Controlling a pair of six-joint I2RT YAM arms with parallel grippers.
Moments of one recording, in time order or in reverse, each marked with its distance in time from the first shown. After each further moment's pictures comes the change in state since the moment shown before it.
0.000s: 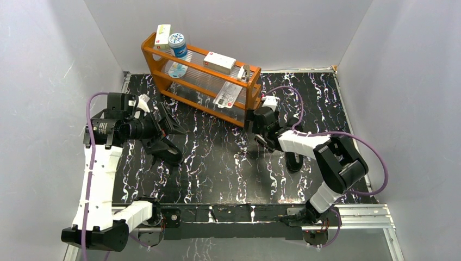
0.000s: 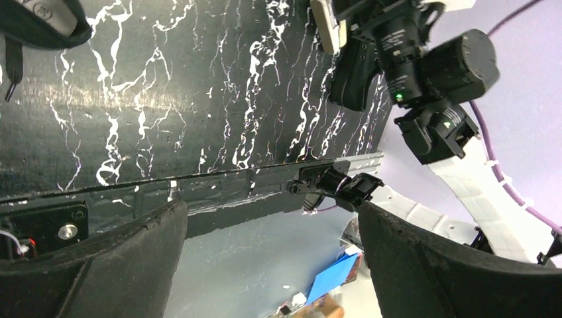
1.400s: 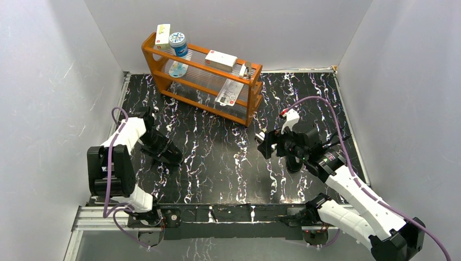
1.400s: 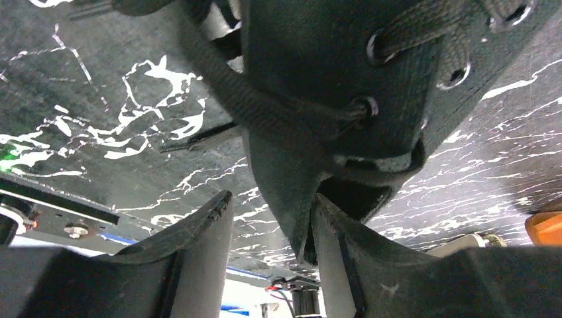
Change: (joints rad) left arm 0.113 0.467 -0.436 0.283 -0.385 -0.406; right arm -0.027 -0.804 -0.125 -0.604 -0.429 -0.208
